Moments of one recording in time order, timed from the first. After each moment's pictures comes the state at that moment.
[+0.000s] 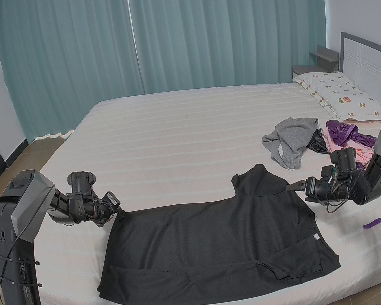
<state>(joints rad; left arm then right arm) -0.01 2.51 -1.45 -0.31 -0.24 -0.70 0.03 2.28 -0.89 -0.73 0.42 0.53</state>
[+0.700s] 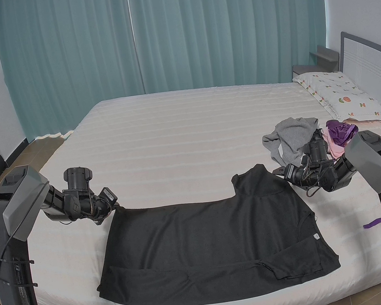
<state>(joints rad) -0.01 2.44 -1.40 -0.31 -0.25 -0.77 0.07 2.61 -1.51 -0.51 0.20 0.58</state>
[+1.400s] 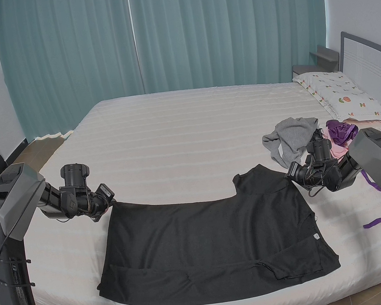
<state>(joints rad) 0.00 2.41 -1.40 -0.31 -0.23 -0.80 0.05 2.56 -1.44 -0.55 0.20 0.66</state>
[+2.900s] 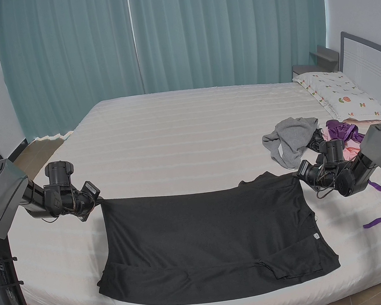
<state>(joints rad) 0.06 2.31 -1.30 -0.31 -0.25 -0.84 0.02 2.43 -1.18 -0.73 0.23 0.72</state>
